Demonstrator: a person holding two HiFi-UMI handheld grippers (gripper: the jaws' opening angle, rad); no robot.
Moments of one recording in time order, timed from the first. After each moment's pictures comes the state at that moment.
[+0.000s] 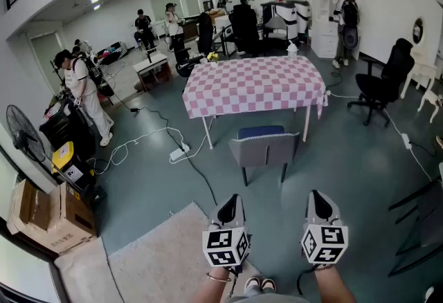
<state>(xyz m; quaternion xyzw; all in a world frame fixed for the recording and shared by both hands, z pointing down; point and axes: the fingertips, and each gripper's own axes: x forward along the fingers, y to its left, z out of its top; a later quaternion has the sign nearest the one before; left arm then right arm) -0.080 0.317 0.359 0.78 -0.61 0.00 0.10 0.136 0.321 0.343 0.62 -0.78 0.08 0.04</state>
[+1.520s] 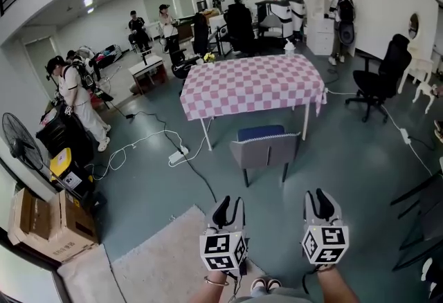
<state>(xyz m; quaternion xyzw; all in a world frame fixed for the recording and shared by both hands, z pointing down) -0.107 0.310 0.358 0.79 -0.61 0.01 0.08 0.113 0.312 0.347 0.62 -0.78 0.08 0.04</state>
